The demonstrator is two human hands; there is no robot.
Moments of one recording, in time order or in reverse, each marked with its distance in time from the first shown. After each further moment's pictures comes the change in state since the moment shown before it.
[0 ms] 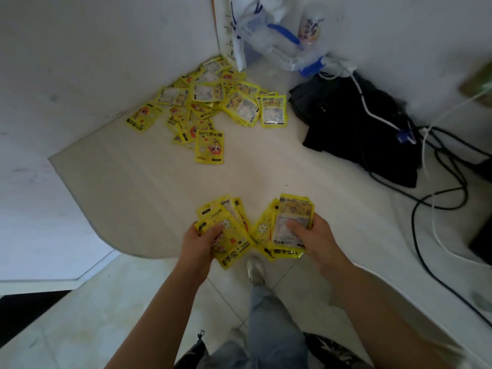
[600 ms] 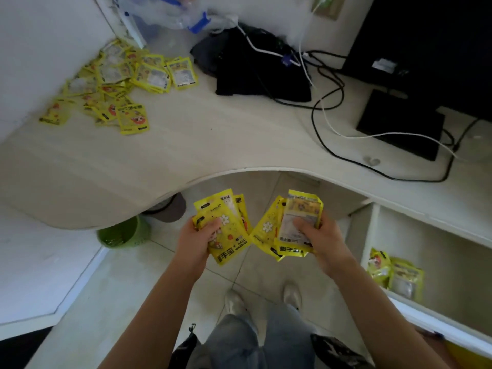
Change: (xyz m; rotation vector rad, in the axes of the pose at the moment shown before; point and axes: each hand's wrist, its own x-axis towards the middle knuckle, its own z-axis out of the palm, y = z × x) left_hand -0.145 -0.108 -0.003 0.321 -0.308 -0.053; right_hand -0.205 0.159 -0.099 0.278 0.348 0.008
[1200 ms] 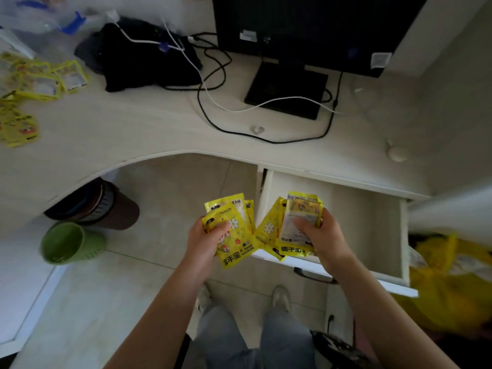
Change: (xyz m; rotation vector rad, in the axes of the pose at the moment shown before) left_hand -0.101 -0.142 0.248 0.287 -0.045 0.014; right_hand -0.039 0.059 -0.292 0.081 0.163 0.008
